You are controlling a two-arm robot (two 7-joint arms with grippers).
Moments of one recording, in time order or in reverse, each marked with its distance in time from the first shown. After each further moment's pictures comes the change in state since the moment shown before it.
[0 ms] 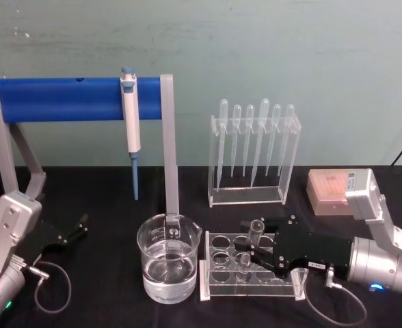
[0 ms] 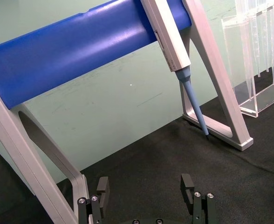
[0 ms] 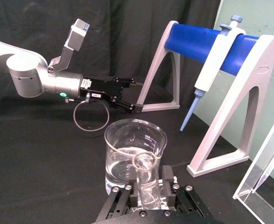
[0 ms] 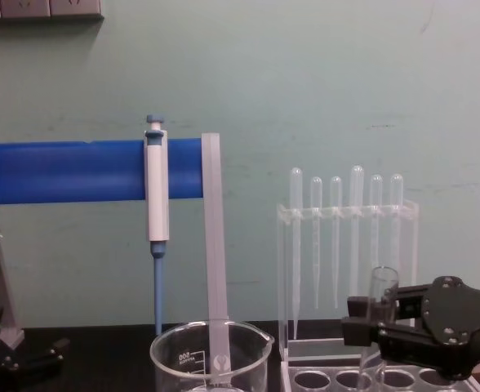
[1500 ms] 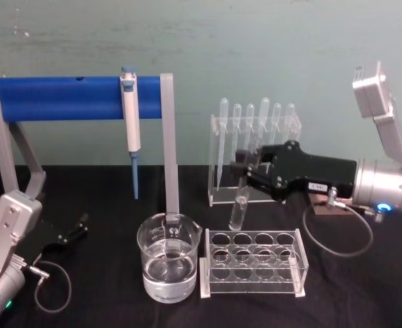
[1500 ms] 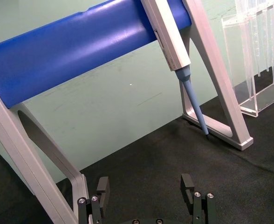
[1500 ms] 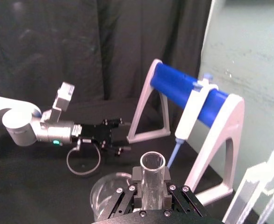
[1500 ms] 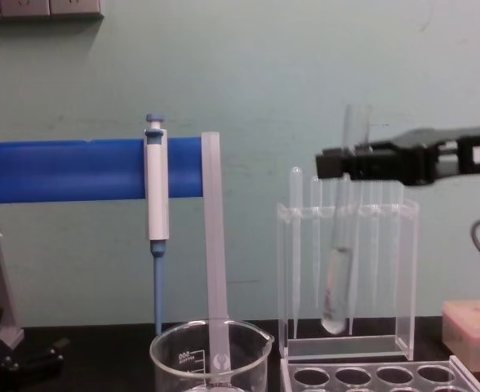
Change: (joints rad) left arm 0.000 0.000 0.000 0.000 0.000 0.000 0.000; right arm 0.193 0.036 -0.009 -0.134 0.139 0.304 -0.043
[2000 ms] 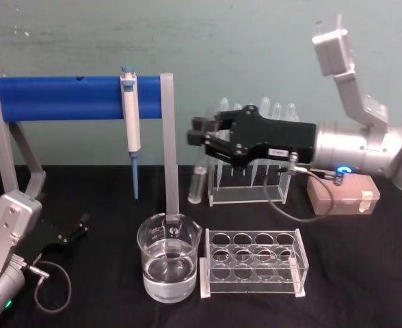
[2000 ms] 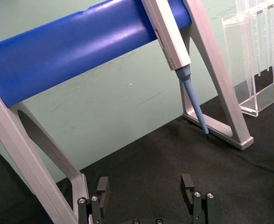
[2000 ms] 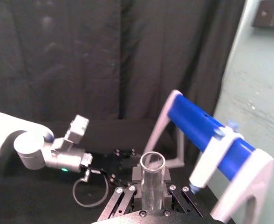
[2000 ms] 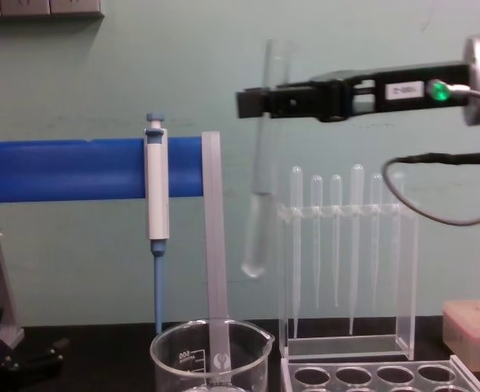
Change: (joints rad) left arm 0.000 0.000 0.000 0.000 0.000 0.000 0.000; right arm 0.162 -0.108 -0.087 0.075 0.001 -0.002 0.041
